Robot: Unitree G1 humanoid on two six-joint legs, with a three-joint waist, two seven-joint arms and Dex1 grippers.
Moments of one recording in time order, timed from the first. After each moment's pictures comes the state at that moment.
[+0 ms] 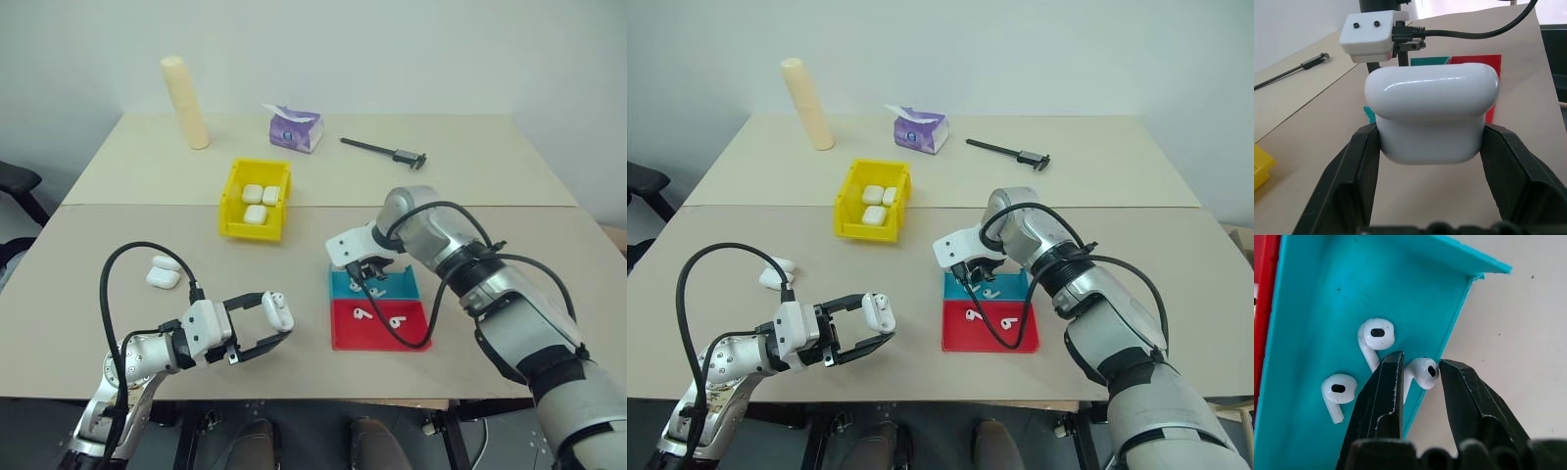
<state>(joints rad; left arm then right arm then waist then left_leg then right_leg) 0.08 0.59 0.00 -0.34 -0.34 -0.08 -0.96 -1.14 -0.46 0.70 0.58 -0.45 0.12 1.42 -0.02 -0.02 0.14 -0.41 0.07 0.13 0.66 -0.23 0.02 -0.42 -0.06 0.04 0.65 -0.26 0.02</state>
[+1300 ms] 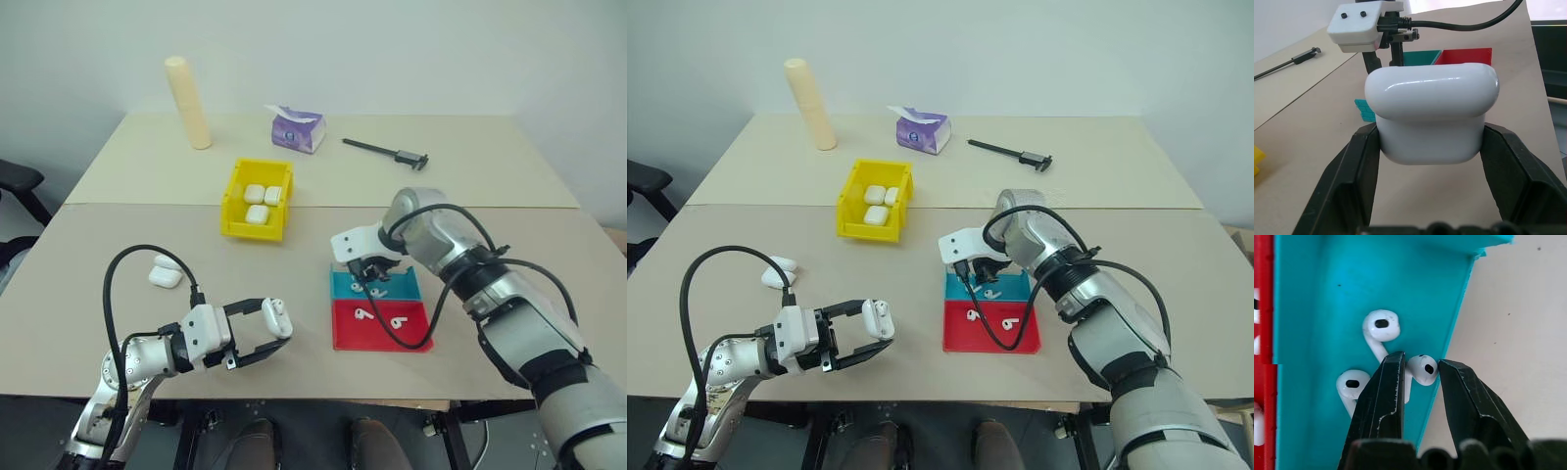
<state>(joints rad) 0.09 0.60 0.00 -0.33 -0.34 -0.09 -1.00 -1.08 -0.48 0.66 0.49 -0.47 0.28 1.46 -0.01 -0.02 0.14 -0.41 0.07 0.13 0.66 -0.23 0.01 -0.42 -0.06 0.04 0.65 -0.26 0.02</state>
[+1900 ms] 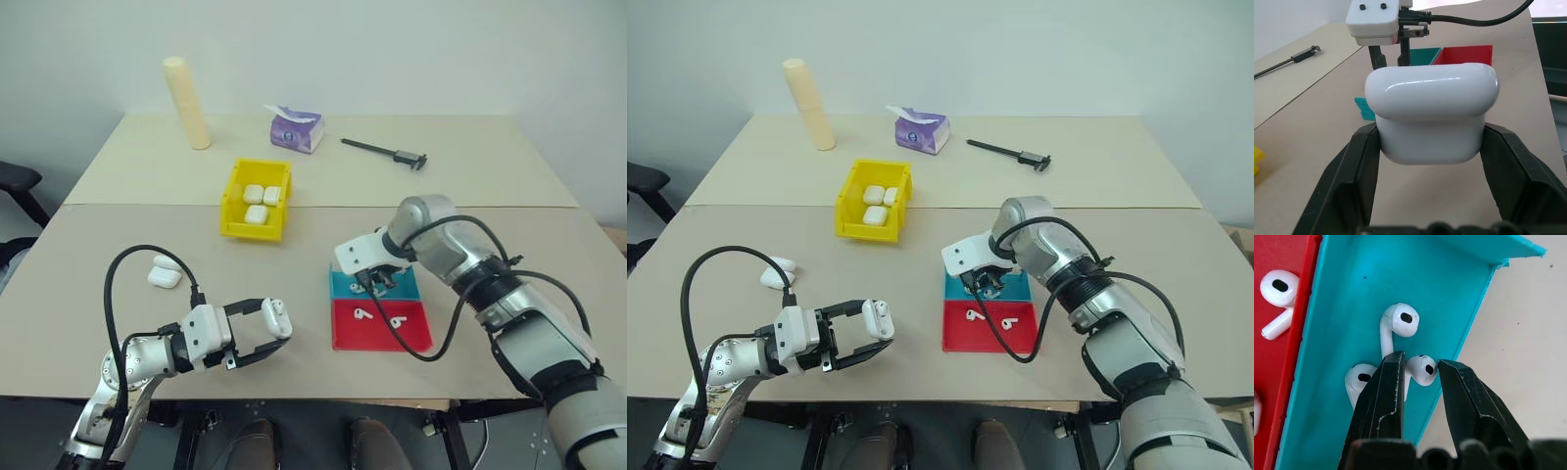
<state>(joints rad) 0.09 0.60 0.00 -0.33 -0.33 -0.09 -0.99 -1.03 -0.53 0.65 0.41 -0.46 0.13 1.43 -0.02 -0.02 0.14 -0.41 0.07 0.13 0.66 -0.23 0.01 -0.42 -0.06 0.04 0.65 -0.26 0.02</state>
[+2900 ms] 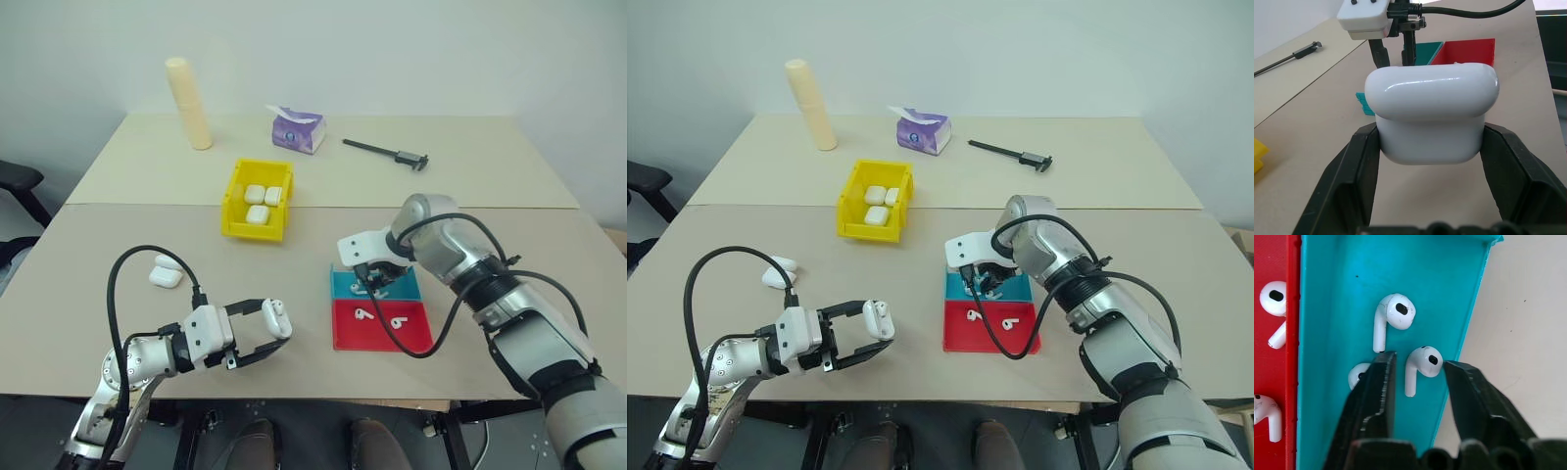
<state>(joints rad) 0.09 0.60 0.00 -0.33 -0.31 -0.09 -0.98 -1.03 -0.52 0.64 0.40 -0.47 0.34 1.47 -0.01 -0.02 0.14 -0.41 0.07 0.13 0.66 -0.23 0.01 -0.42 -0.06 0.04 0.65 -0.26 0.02</state>
